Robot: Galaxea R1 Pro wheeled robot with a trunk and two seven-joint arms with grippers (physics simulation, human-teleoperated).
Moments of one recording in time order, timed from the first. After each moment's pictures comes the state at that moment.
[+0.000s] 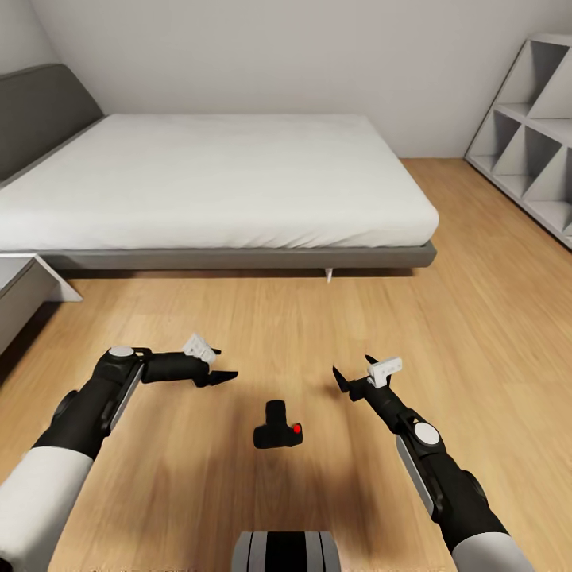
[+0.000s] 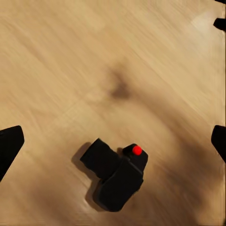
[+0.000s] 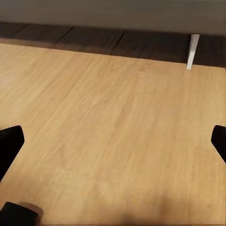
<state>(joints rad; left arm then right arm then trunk) -0.77 0.23 -0.11 -1.11 -0.09 0.49 -1.06 -0.49 -0.05 0.06 -1.09 -0.01 -0.11 0.32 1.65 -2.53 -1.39</state>
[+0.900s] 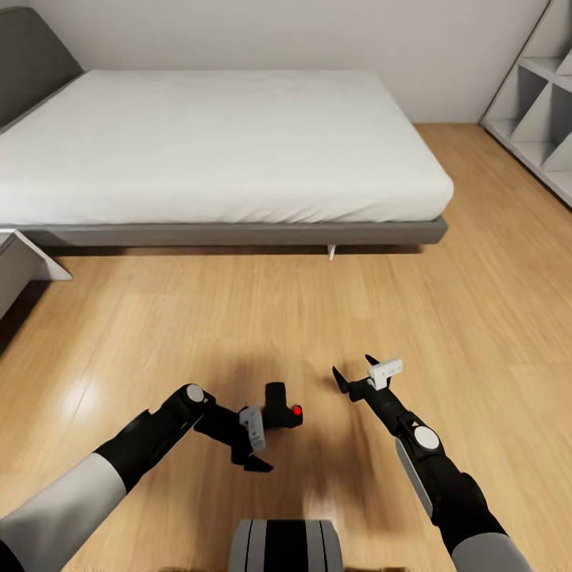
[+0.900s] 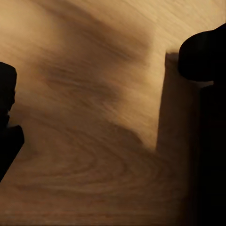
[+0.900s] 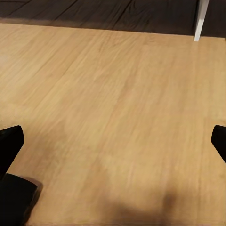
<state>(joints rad) -0.78 0.20 -0.70 -0.97 -0.10 0.37 -1.07 -0.49 -0.05 0.06 -1.06 -0.01 -0.19 0.32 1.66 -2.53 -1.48</state>
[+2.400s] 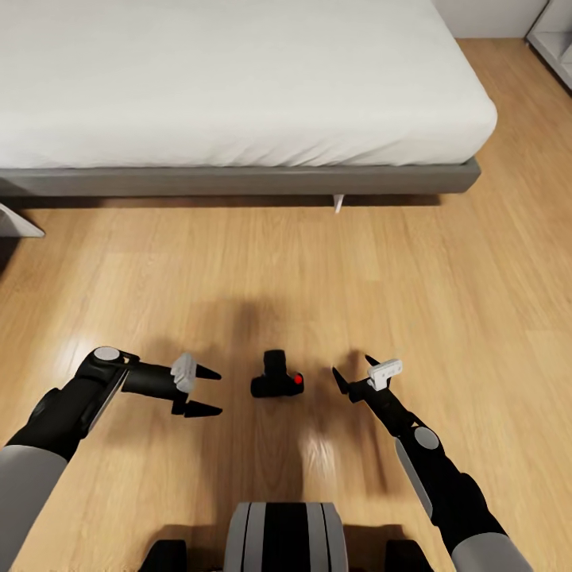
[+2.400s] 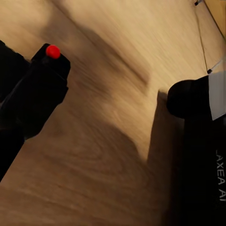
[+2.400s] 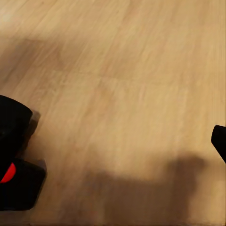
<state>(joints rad) -0.78 0.34 -0.21 -1.10 -0.09 0.36 -1.44 -0.49 -0.05 0.06 -1.06 -0.01 -0.19 0.32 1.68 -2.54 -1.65</state>
